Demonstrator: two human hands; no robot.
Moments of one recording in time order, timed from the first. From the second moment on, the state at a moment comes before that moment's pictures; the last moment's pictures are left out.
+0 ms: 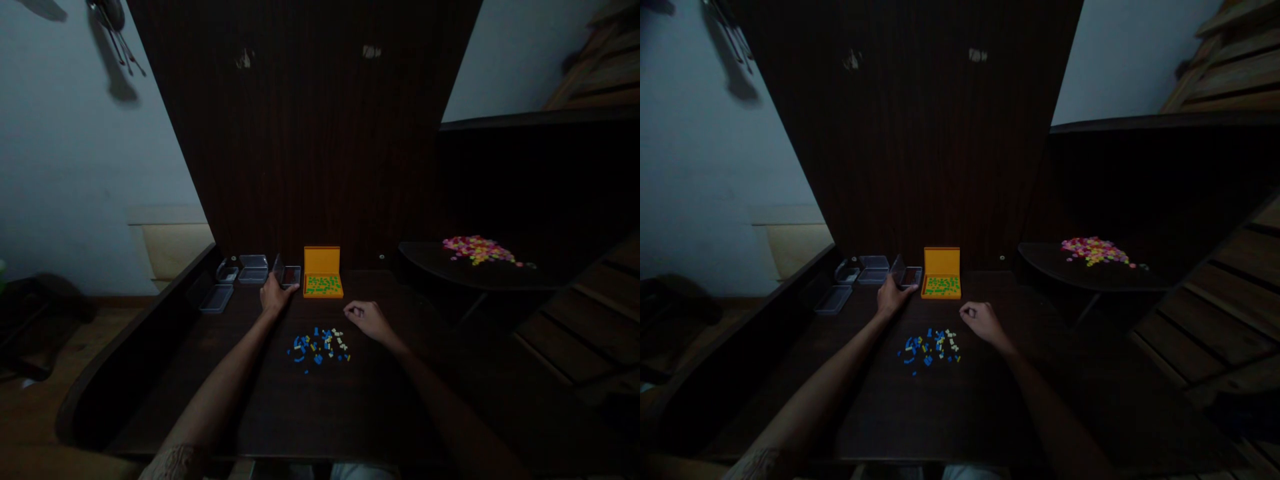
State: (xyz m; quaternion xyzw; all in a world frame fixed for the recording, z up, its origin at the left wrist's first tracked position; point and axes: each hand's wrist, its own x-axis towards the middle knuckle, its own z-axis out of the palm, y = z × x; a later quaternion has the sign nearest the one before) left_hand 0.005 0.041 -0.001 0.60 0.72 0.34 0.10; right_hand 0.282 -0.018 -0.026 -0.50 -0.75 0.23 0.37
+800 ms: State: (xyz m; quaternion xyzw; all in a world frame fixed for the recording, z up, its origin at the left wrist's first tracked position) left_hand -0.085 0.040 0.001 0.72 0.67 0.17 -0.09; right_hand 0.280 -0.021 -0.025 -0.49 -0.76 0.23 0.36
